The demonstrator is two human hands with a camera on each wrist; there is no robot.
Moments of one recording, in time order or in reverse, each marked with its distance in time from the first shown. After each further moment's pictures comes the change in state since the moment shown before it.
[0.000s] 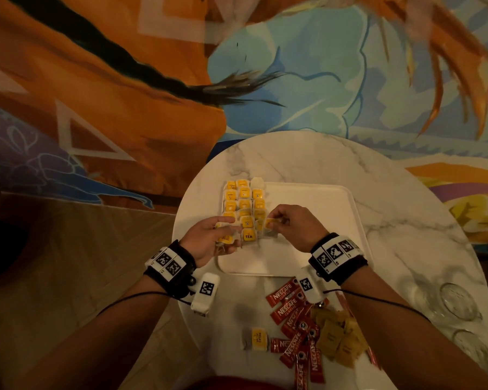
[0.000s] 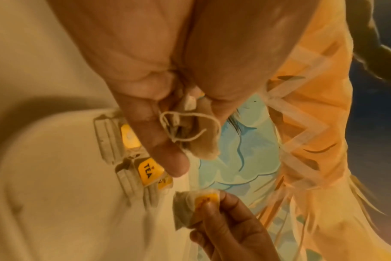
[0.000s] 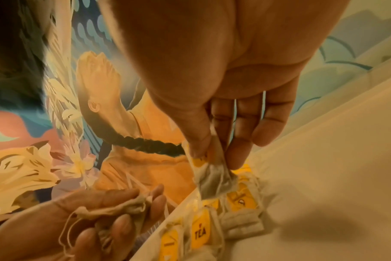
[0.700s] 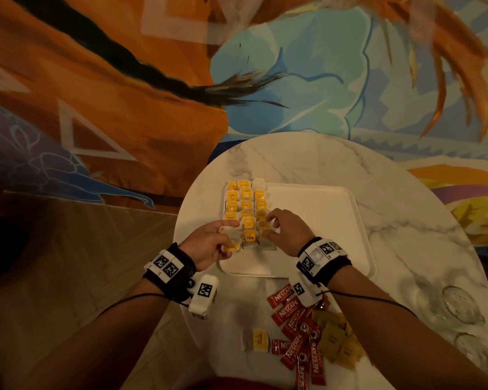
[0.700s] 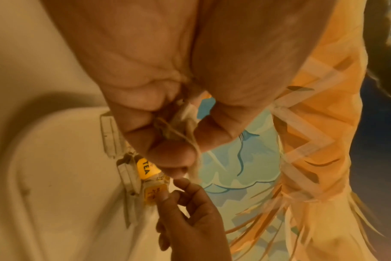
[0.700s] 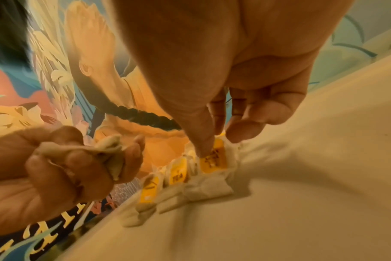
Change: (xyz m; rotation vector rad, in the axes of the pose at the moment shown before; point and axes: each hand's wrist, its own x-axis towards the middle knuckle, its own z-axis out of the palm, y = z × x) left_hand -0.001 -0.004 -0.004 0.039 -0.070 -0.051; right_hand 0.013 0.013 0.031 -0.219 -0.045 0.084
